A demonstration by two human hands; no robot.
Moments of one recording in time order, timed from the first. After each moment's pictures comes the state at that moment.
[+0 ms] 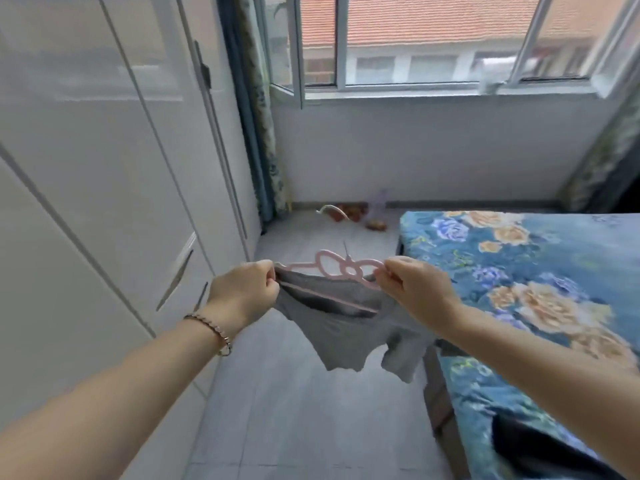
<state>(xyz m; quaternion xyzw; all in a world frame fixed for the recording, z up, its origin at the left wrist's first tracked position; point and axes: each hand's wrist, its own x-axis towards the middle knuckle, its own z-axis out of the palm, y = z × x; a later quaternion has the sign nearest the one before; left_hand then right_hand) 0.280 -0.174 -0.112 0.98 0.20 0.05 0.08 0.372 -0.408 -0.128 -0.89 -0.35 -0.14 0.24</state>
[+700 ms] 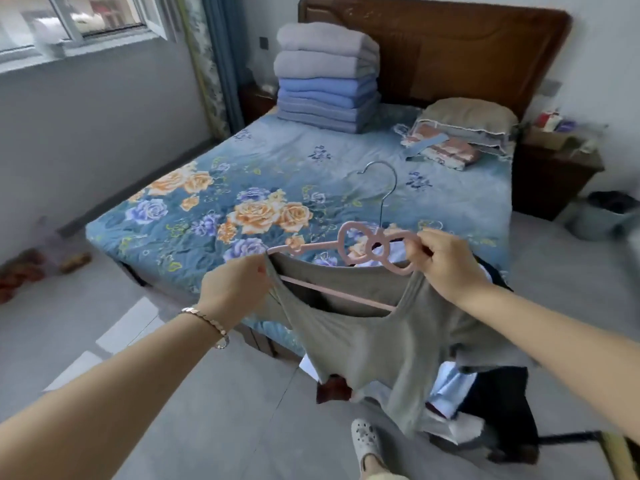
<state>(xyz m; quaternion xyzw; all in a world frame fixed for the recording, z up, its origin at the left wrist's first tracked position) 0.336 -0.496 -0.176 0.94 -0.33 -0.04 0.08 0.142 -0.717 -0.169 -0.90 0.16 -0.32 0.25</state>
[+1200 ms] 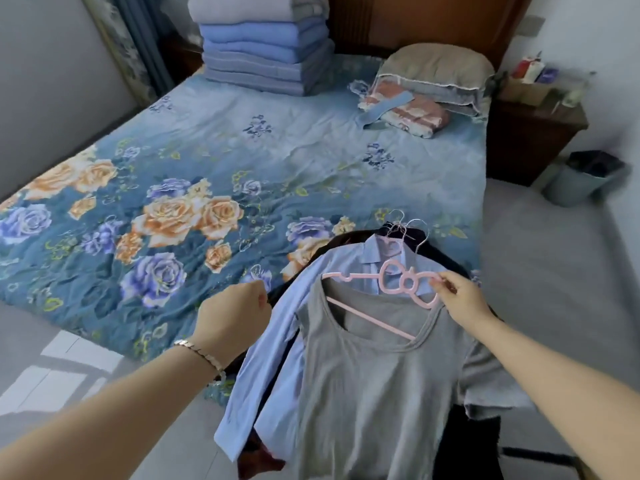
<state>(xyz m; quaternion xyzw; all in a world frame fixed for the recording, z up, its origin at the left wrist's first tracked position) 0.338 -0.774 -0.279 0.91 -0.39 -0.11 0.04 0.095 -1.029 -0.362 -0.78 0.47 -0.15 0.39</state>
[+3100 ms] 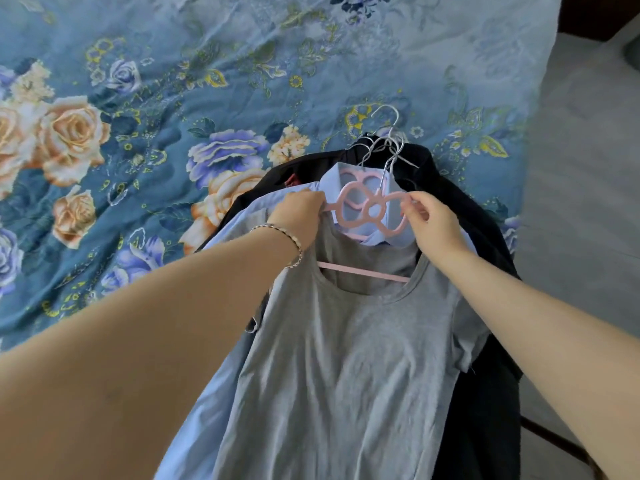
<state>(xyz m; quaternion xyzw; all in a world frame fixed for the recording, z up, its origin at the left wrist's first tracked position) 0.350 -1.145 -0.551 0.82 -0.47 -0.31 0.00 0.167 -1.250 -0.585 -0.73 0.52 -0.07 0.44</state>
